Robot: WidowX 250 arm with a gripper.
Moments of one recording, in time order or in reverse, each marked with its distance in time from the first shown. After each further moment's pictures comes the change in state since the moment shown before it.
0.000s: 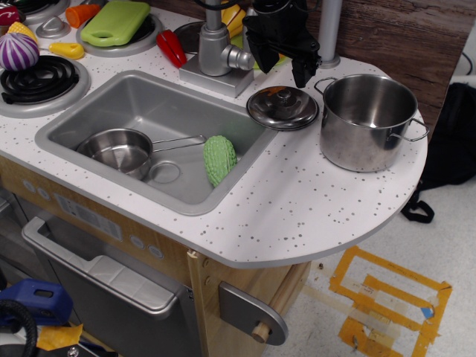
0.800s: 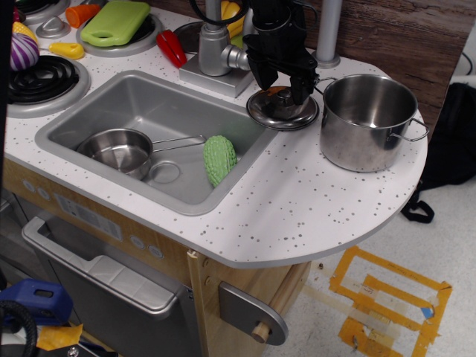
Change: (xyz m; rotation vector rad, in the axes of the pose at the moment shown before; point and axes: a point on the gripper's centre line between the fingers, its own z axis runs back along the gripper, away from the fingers) arm -0.012 -0.003 -0.018 -0.026 0.055 -0.006
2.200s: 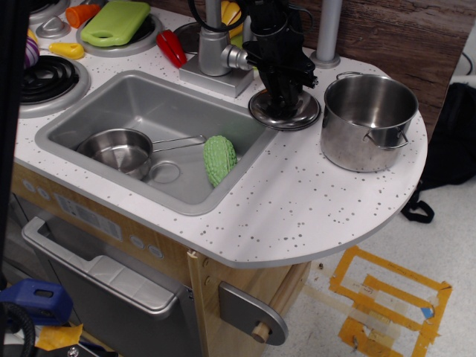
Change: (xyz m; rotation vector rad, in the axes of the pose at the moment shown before) arm 0.003 0.005 -0.013 -0.040 -0.008 0.021
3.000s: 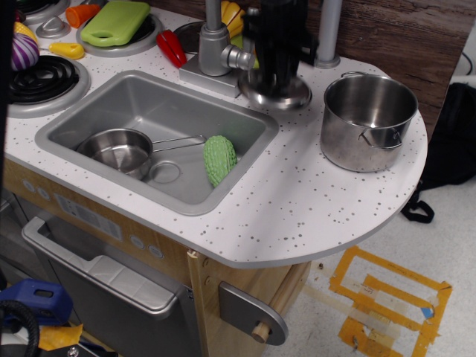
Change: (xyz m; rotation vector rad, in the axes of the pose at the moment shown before) arm 0.005 -0.002 0.054 0.138 0.141 0.025
